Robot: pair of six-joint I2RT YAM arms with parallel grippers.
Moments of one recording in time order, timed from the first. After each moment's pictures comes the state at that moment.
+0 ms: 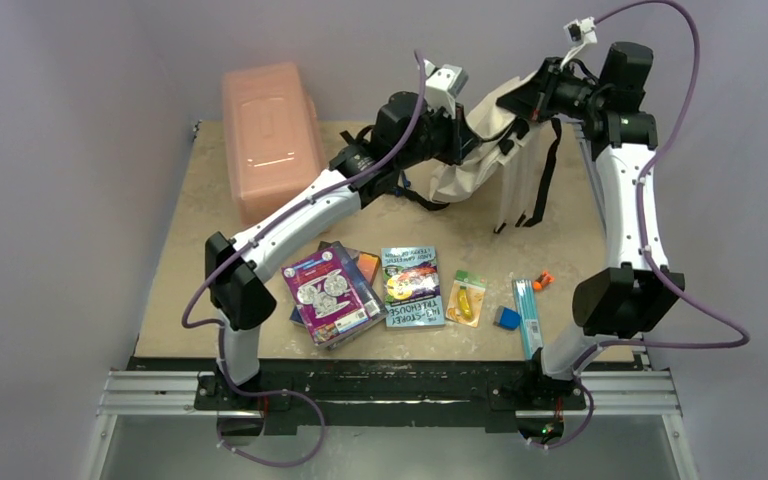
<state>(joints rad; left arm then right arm) -0.82 1.92 2.01 -0.20 0.12 -0.39 -0.11 1.67 1.90 -0.50 -0.94 0.21</state>
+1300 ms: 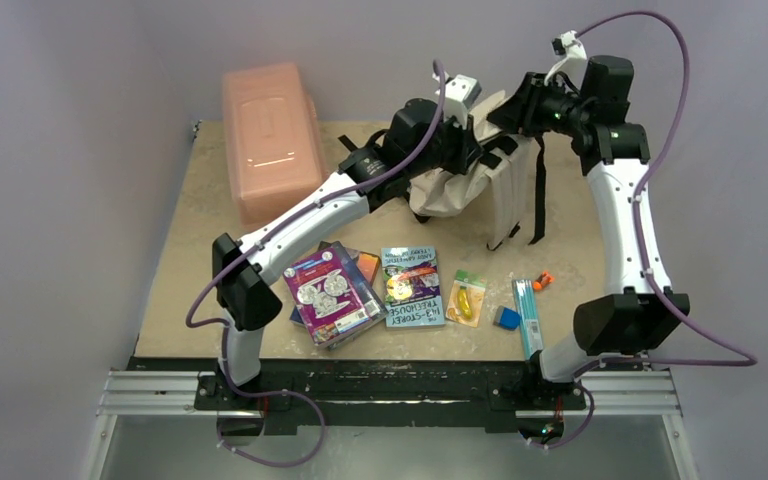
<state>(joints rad) -0.87 1.95 2.06 -0.32 0.02 -0.30 -0.01 1.56 1.82 -0.63 -0.66 0.20</state>
